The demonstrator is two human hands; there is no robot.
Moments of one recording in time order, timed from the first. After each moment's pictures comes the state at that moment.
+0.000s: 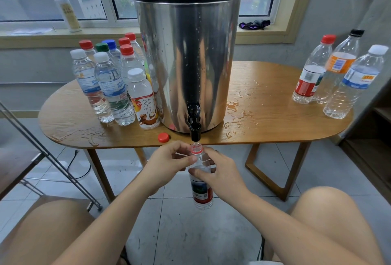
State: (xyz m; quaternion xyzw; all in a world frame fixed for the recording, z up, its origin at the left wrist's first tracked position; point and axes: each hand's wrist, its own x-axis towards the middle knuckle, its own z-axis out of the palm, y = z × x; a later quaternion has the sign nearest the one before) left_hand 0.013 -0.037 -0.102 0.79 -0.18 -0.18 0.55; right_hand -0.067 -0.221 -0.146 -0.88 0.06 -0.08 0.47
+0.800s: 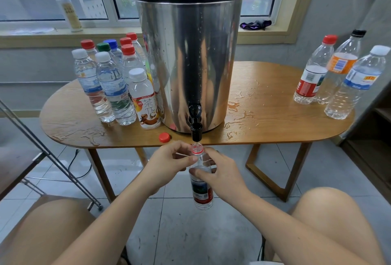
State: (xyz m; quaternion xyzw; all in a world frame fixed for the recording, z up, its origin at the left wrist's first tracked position) left_hand 0.014 -0.037 -0.101 0.80 -0.17 -0.19 0.54; right_hand -0.067 -0.220 -0.145 -0.88 0.06 -0.09 0.47
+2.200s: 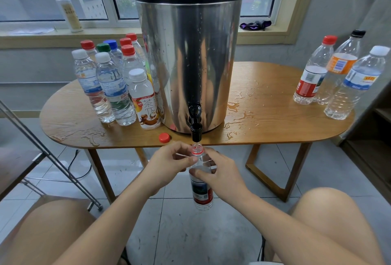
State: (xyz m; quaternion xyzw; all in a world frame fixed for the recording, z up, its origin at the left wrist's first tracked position) left_hand 0.014 -0.037 -0.103 0.80 -0.17 -0.19 0.54; right_hand -0.066 -0.220 -0.146 -0.88 0.06 -0.08 0.46
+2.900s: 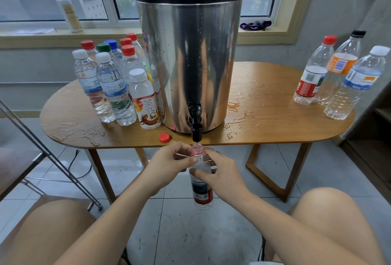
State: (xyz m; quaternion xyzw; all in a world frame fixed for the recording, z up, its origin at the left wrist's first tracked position) left_hand 0.015 -0.036 -0.106 0.80 -0.18 -0.18 0.54; right_hand -0.066 -0.219 -0.146 -0.88 0.07 -0.09 0.46
